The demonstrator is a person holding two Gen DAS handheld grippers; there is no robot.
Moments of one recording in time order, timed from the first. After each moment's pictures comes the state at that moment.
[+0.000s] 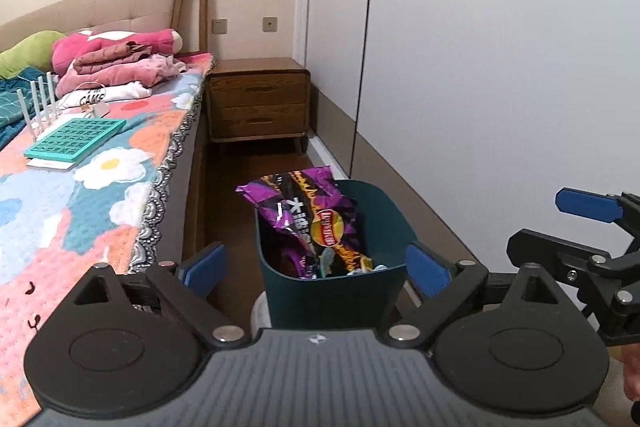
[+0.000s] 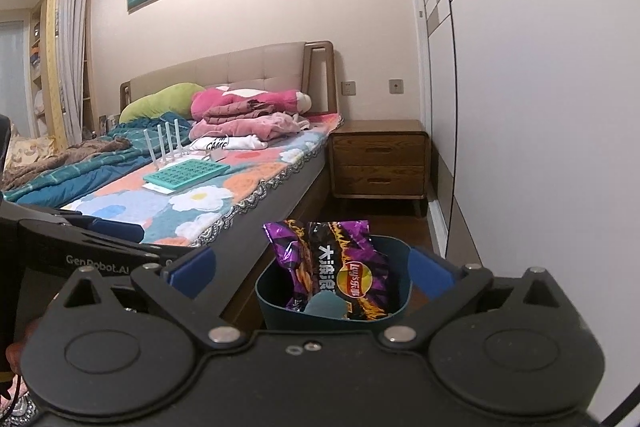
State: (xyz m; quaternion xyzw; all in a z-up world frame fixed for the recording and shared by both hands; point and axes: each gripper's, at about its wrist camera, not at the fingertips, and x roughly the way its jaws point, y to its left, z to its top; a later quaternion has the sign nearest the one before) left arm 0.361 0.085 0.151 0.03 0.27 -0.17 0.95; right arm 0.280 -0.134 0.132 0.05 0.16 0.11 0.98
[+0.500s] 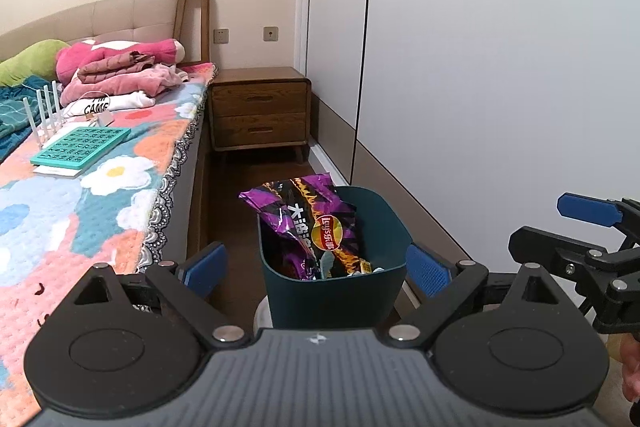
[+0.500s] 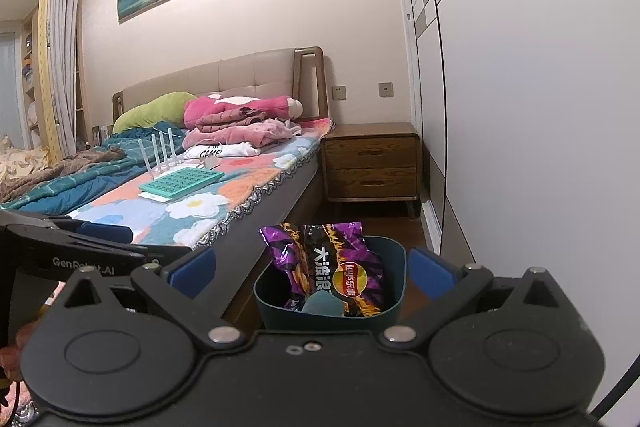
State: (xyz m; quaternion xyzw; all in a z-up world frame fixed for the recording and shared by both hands) left arm 0.342 0.085 0.158 0.03 0.26 -0.16 0.95; right arm 0.268 -0.137 0.134 0.07 0.15 0.09 0.98
